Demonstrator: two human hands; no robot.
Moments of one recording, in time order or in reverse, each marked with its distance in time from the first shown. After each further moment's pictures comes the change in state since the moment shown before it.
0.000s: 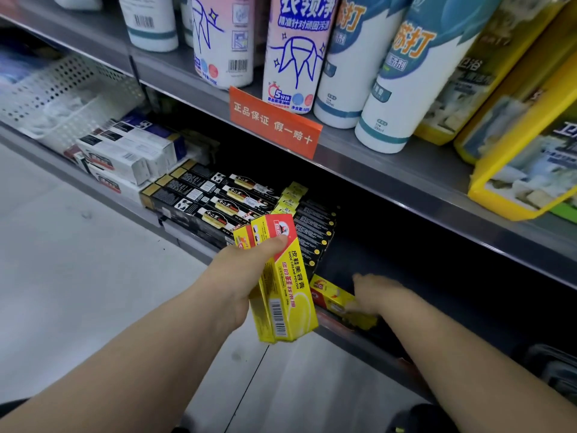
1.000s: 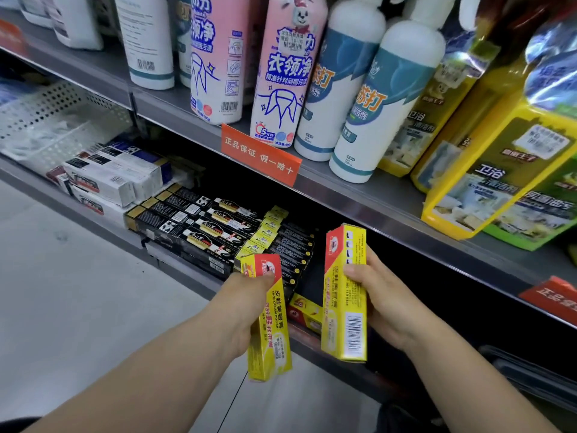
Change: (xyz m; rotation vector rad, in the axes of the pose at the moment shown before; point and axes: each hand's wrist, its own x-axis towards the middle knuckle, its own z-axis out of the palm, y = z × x) left_hand -0.020 -0.005 0.016 0.034 -0.022 -0.085; right_hand -0.114 0.002 -0.040 1.630 0.145 -0.506
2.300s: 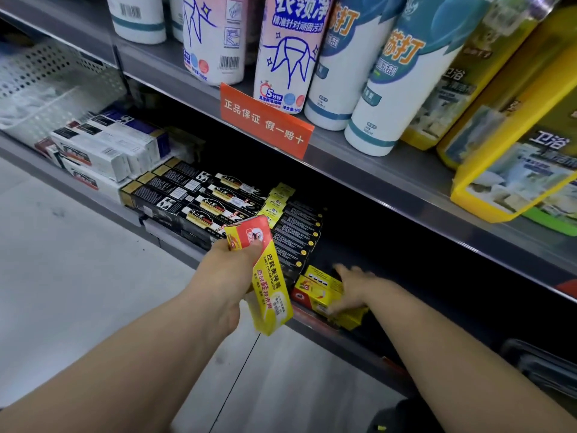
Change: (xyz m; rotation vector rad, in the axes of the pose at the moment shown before) left_hand 0.021 0.001 -0.013 -0.135 0.063 0.140; right_hand 0.115 0.109 -0.054 -1.492 -0.127 0.580
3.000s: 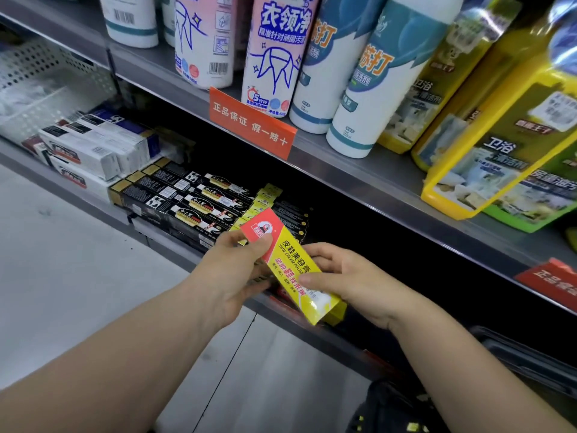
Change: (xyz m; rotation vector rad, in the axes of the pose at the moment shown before) left_hand -0.012 -0.001 0.012 -0.102 -0.169 0.019; right_hand -0.160 -0.031 -0.044 1.124 -0.011 -0.582
